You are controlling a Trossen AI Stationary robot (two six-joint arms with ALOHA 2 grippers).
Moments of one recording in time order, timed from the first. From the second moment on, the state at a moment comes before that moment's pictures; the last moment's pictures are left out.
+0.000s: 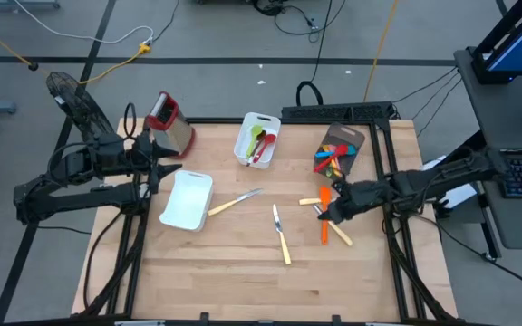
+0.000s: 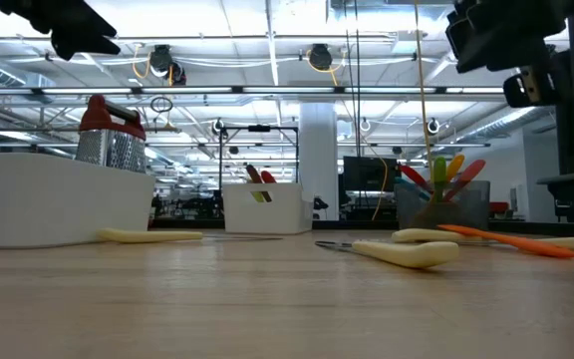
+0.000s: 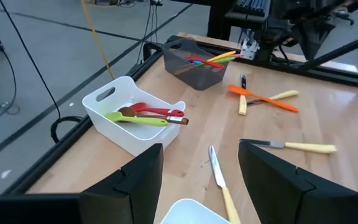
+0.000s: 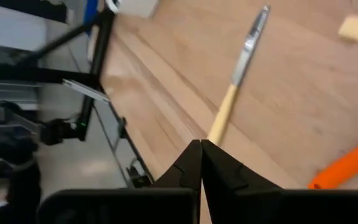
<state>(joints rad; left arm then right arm) 0.33 0.43 0.75 -0.69 0.02 -0.06 0.24 0.92 0.67 -0.37 -0.02 1.33</state>
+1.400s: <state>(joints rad) 0.33 0.43 0.75 -0.68 0.03 0.09 0.37 1.42 1.04 -1.00 0.00 1.44</state>
